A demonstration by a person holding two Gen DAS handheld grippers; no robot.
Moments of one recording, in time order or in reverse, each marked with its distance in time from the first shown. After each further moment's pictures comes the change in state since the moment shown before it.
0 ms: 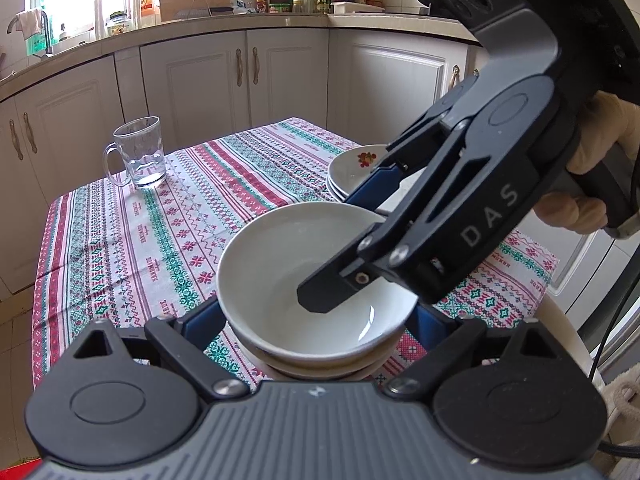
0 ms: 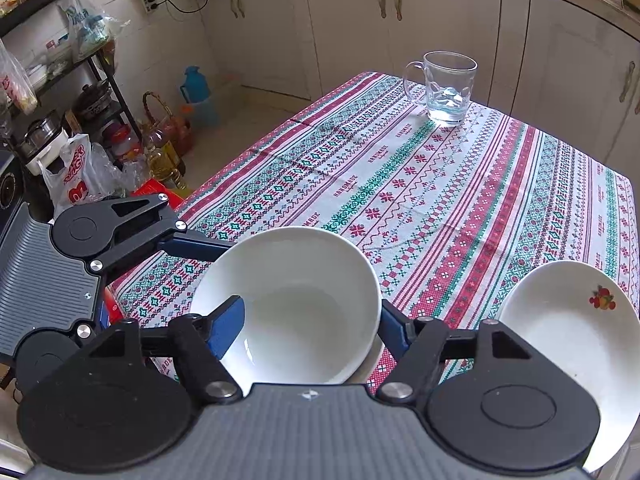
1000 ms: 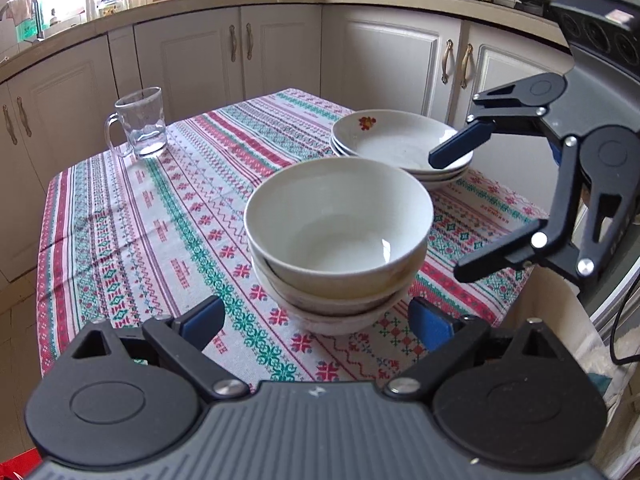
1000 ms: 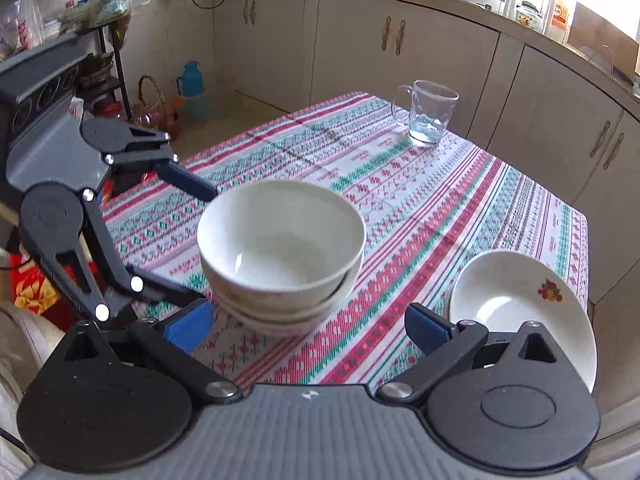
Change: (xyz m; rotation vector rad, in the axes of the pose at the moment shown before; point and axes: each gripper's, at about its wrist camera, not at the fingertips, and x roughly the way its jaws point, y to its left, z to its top) left arm -0.005 0.011 -0.021 0.024 0.081 -0.026; right arm -0.030 0.018 -0.065 -0.170 -0.075 -0.145
